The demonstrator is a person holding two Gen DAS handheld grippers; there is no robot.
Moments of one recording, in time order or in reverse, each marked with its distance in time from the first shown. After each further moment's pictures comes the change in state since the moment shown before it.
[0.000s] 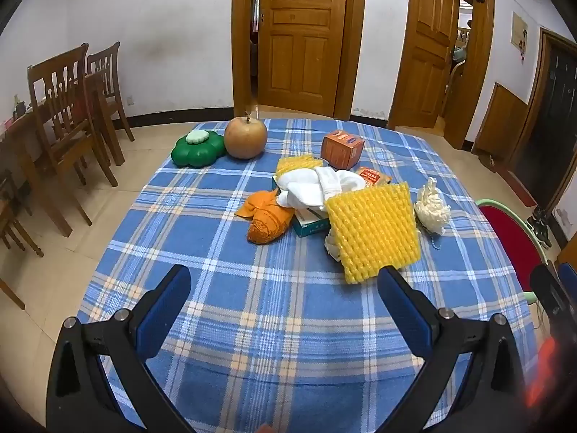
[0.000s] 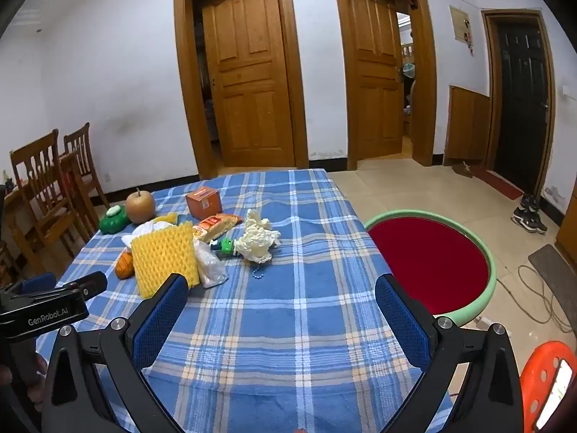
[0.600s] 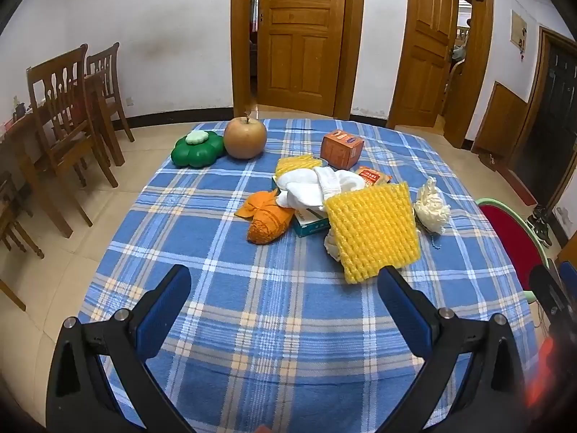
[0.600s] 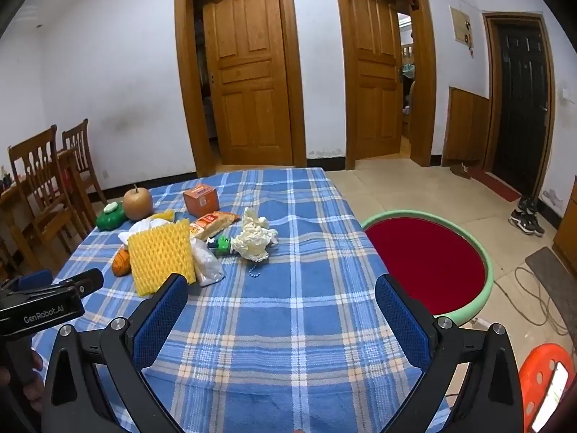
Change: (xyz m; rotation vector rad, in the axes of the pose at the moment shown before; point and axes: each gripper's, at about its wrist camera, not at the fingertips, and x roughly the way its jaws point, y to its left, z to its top) left arm 0.000 -0.003 -0.001 0.001 0.002 0.004; right arm 0.003 -0.002 -0.003 -0.021 0.008 -0.017
